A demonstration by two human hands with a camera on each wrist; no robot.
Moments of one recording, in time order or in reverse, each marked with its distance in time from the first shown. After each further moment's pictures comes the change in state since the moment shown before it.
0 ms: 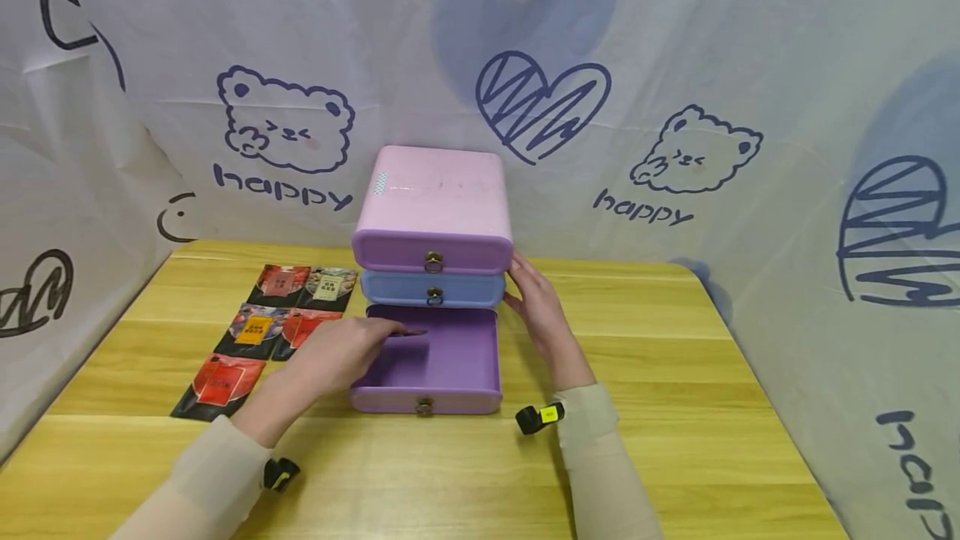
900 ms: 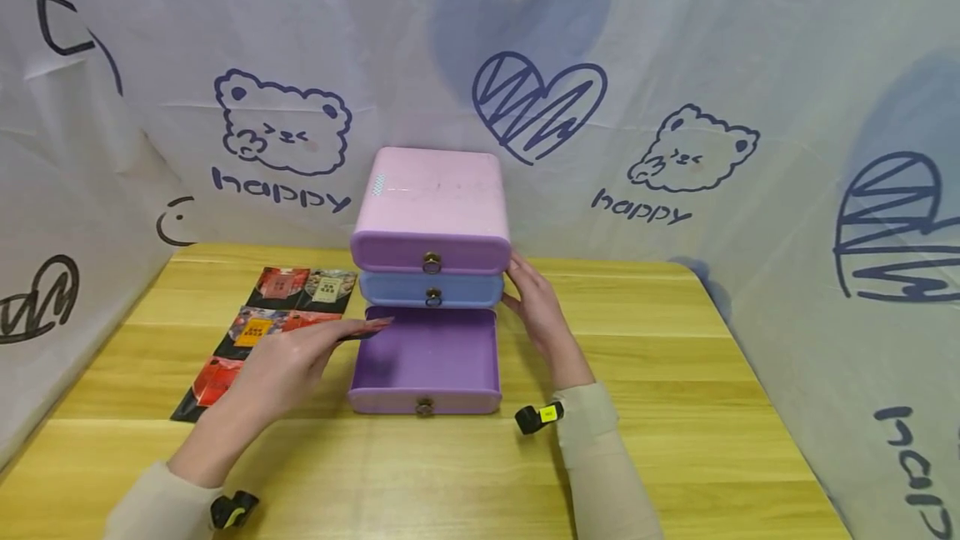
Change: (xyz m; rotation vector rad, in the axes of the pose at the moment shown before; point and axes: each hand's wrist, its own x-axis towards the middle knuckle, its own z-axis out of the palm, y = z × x) left_hand -0.045 -0.004 -0.033 0.051 0.242 0.020; right_hand -0.001 -0.001 0.001 0.040 -0.017 -0.028
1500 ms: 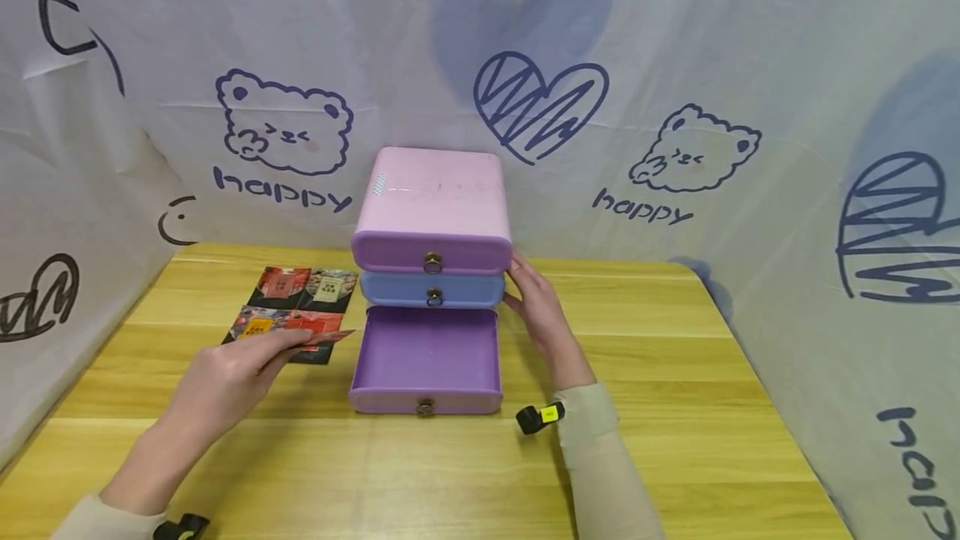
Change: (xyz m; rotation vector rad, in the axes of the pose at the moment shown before) left_hand -0.038 -0.022 -0.024 0.083 0.227 0.029; right_hand 0.000 0.000 0.000 -0.024 0.008 0.011
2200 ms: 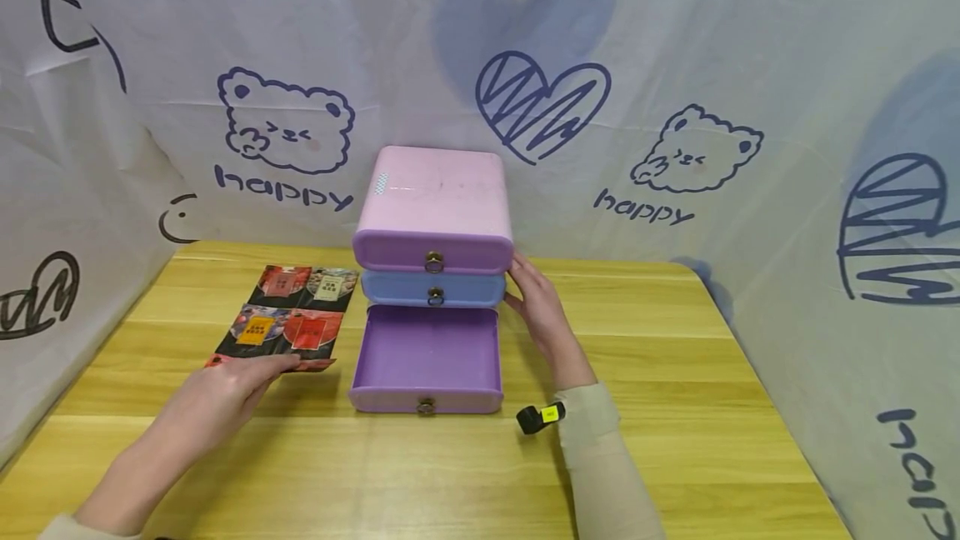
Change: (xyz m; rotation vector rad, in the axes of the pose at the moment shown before) left_hand -0.031 -0.008 -0.004 -0.030 -0.291 -0.081; right_hand -0.001 -0.002 0.001 0.006 0.001 -0.004
